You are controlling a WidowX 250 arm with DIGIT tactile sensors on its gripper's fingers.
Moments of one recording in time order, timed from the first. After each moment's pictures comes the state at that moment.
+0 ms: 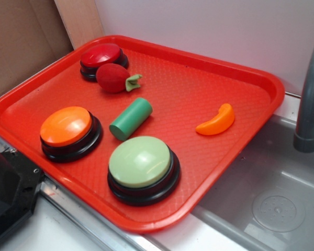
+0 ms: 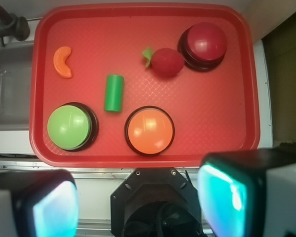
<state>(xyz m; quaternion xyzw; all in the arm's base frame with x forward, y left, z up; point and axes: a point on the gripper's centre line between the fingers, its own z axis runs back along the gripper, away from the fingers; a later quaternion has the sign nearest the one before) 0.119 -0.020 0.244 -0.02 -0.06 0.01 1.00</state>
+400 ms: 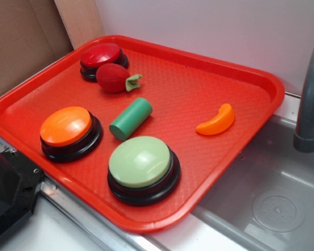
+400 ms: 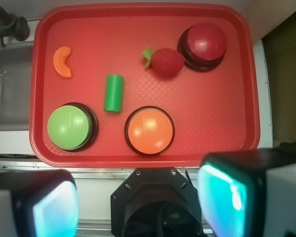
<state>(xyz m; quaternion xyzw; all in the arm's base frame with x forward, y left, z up) 0.117 -0.020 0.241 -0.02 -0.06 0.01 1.00</state>
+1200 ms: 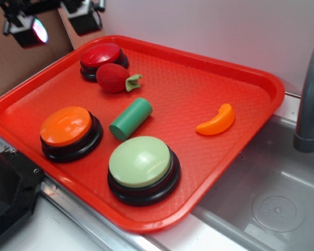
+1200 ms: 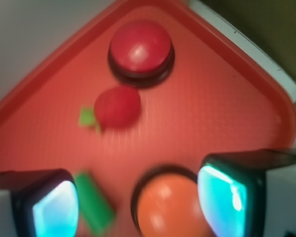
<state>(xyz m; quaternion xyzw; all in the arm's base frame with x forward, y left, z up) 0.206 0.021 0.126 0.00 -0.13 0.41 0.90</state>
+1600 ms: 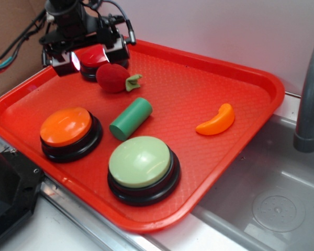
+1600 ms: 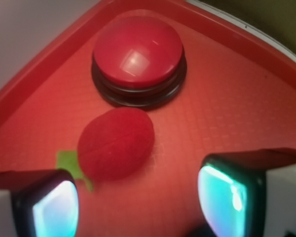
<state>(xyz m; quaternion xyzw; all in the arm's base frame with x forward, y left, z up) 0.233 0.024 0.080 0.04 -0.20 0.44 0.87</state>
